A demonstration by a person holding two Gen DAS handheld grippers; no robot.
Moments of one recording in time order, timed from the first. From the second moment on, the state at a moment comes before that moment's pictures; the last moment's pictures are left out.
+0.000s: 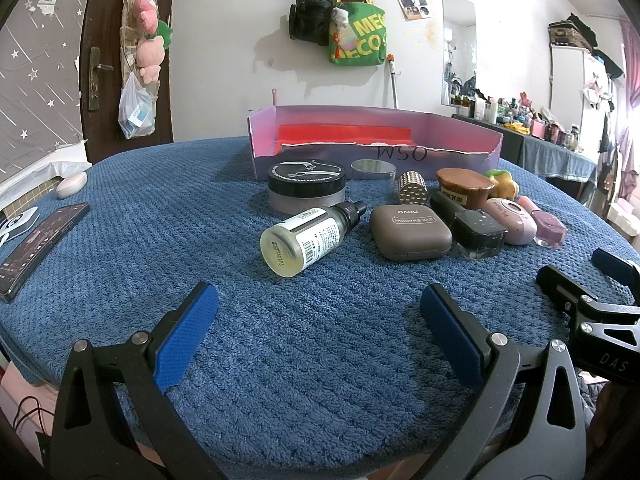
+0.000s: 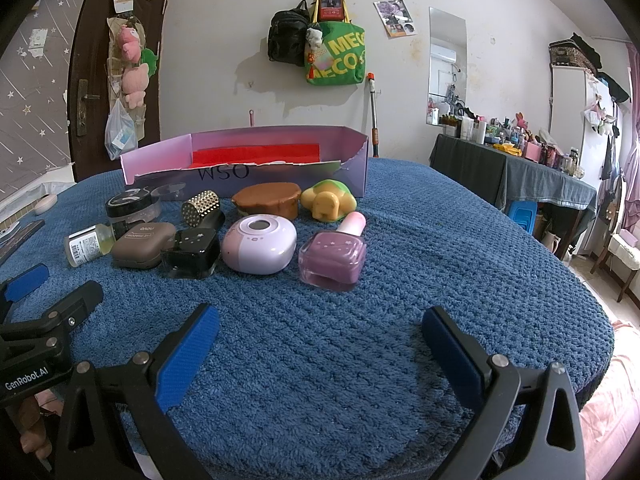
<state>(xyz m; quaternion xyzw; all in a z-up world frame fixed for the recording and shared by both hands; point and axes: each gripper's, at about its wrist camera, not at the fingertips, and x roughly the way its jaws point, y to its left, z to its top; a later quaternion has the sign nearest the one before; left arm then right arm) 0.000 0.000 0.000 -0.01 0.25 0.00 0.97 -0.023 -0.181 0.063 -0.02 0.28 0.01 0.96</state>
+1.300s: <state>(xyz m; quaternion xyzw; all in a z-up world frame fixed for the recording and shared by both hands) 0.084 0.026 0.025 0.01 0.37 -0.07 0.92 0.061 -0.207 0.089 -0.01 0.38 -0.06 0.92</state>
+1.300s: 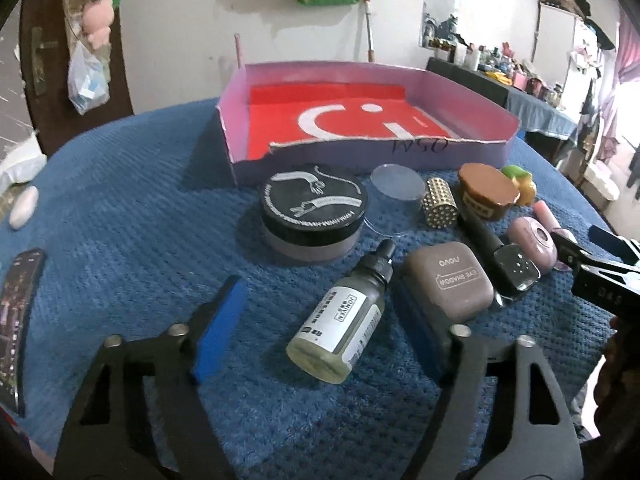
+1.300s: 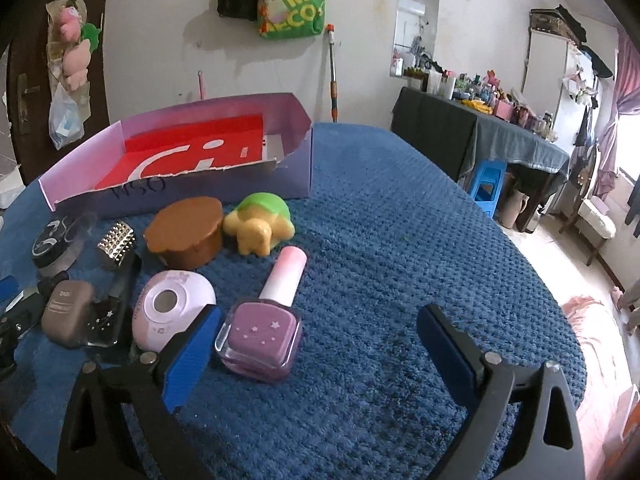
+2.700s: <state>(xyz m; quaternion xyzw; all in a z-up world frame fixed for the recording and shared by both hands) 0.117 0.032 0.099 -0.02 0.32 -0.13 0.94 0.092 -0.184 0.163 -0.02 0.30 0.08 0.95</state>
